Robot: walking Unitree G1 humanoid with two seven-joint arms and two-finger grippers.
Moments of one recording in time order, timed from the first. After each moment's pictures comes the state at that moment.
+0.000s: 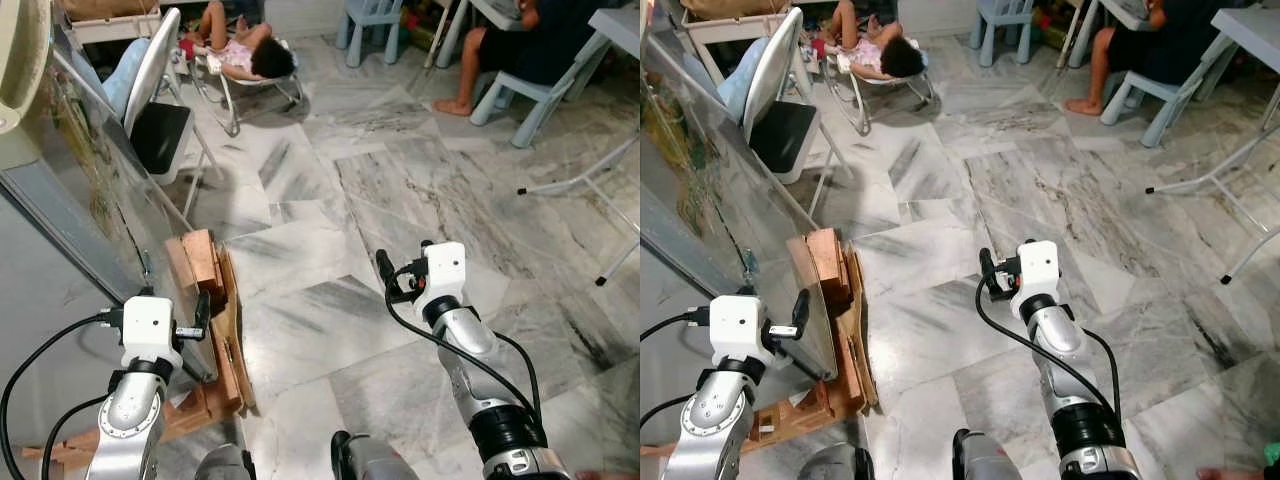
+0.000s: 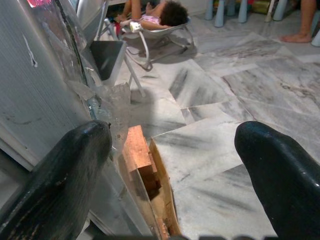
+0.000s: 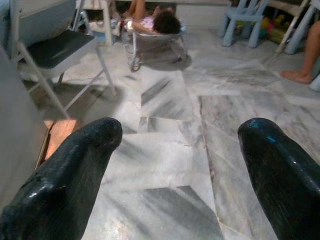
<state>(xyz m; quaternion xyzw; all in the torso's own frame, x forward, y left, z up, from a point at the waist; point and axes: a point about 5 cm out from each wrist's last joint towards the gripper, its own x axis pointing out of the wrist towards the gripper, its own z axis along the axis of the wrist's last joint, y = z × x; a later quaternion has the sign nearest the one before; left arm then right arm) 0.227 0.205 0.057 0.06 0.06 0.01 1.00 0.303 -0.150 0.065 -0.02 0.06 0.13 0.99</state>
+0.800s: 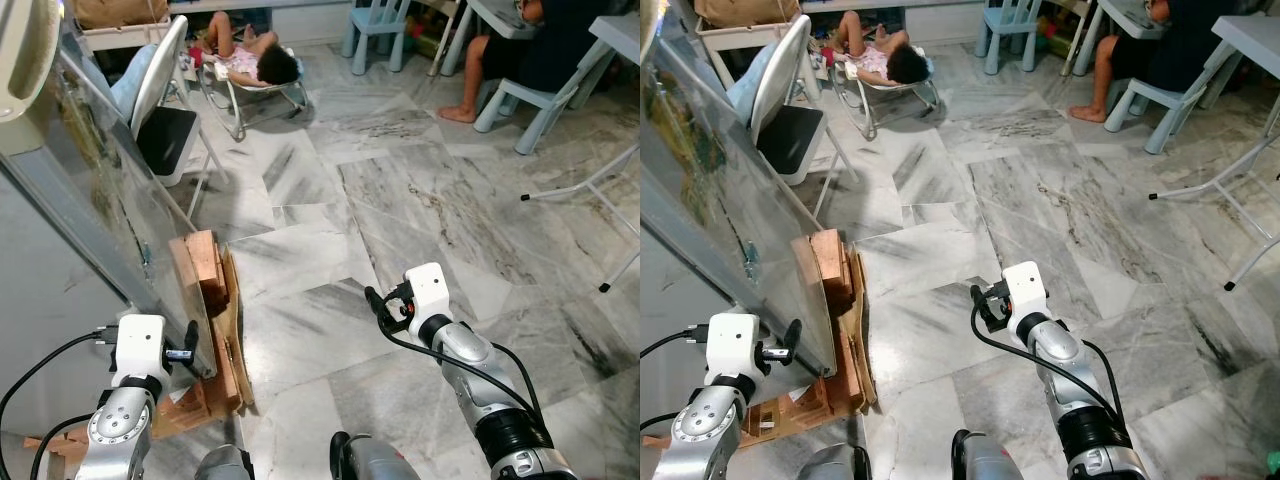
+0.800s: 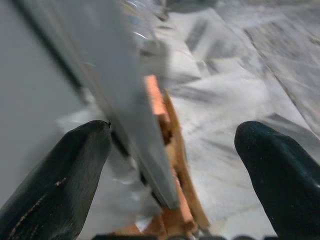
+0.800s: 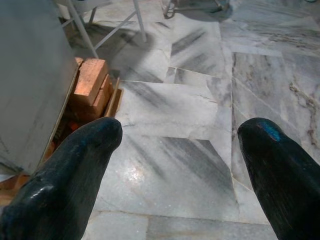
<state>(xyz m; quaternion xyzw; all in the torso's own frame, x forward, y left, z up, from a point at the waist) 0.219 0.227 0.035 0.06 0.16 0.04 0.98 0.292 -0.150 0.036 -0.05 0.17 0.19 0.97</state>
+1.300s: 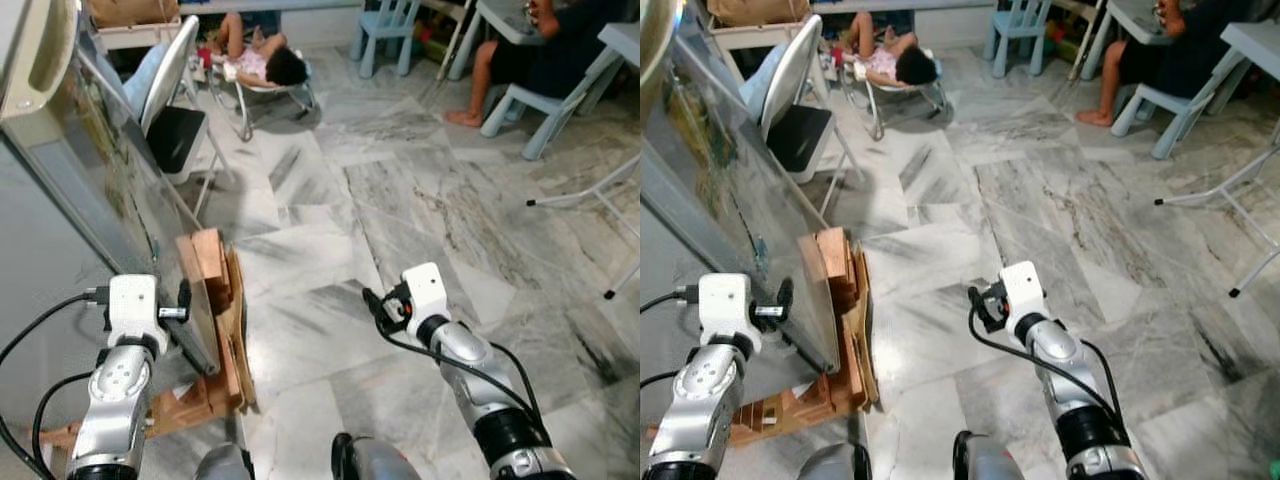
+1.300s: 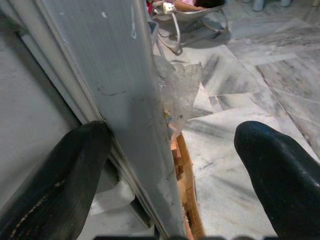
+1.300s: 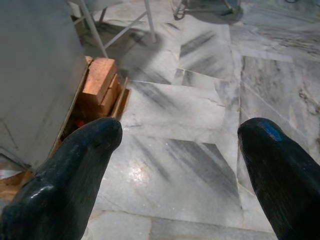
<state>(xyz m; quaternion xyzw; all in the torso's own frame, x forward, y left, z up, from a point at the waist) 0.258 0.226 0.059 0.06 0.10 0.06 0.99 0.293 -0.148 0.036 -0.05 0.17 0.19 0.97</state>
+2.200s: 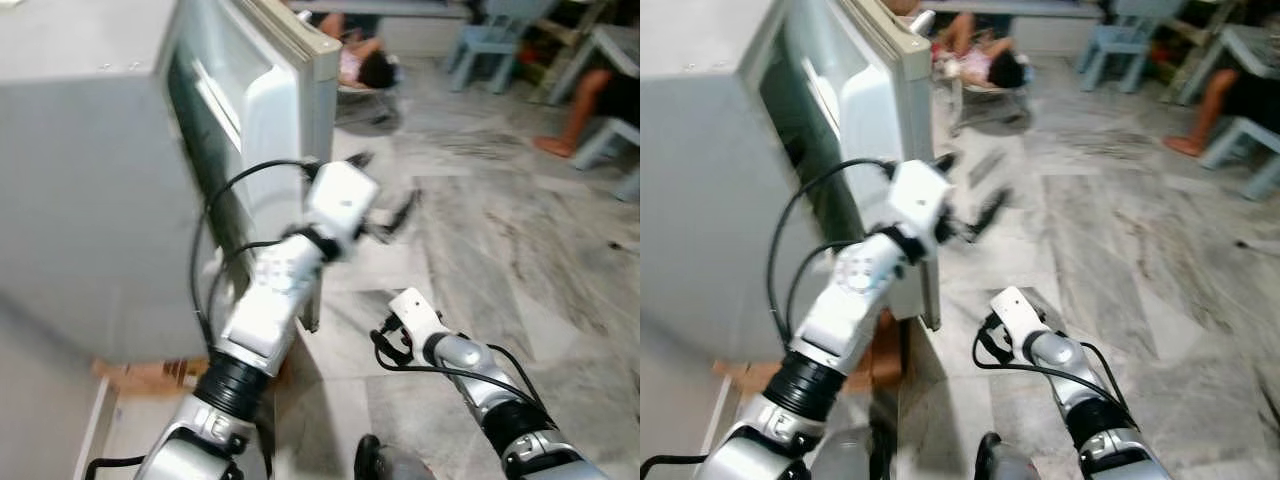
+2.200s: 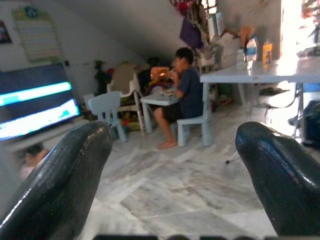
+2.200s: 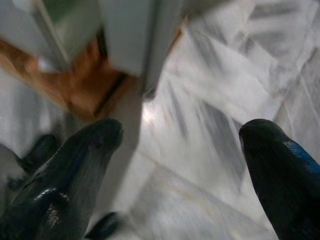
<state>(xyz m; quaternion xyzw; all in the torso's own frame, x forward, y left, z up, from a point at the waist) 0.307 0.005 0.193 0.07 -0.16 -0.38 0.91 0.281 -0.169 0.001 -0.19 0.29 0.25 0.90</state>
